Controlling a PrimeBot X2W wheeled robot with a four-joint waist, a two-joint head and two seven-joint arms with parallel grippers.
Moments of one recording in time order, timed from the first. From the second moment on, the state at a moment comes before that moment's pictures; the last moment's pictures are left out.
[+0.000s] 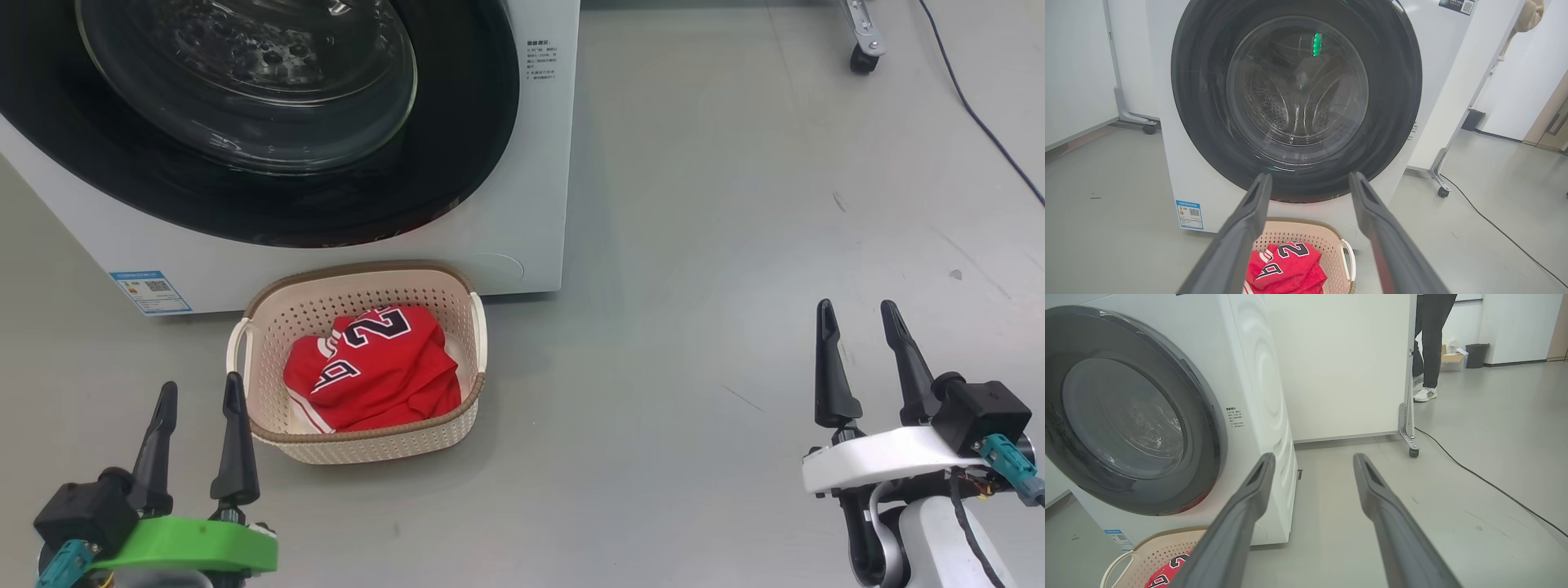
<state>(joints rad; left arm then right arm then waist) 0.00 0.06 -0.03 0.12 -0.48 -0.12 -0.25 -0.07 -0.07 0.08 0.14 0.33 0.09 -0.25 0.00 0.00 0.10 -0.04</state>
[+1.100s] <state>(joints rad) 0.02 0.04 -0.04 0.18 -0.55 -0.12 -0.24 -0.03 -0.05 0.08 0.20 0.38 0.10 -0.24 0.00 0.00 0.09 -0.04</state>
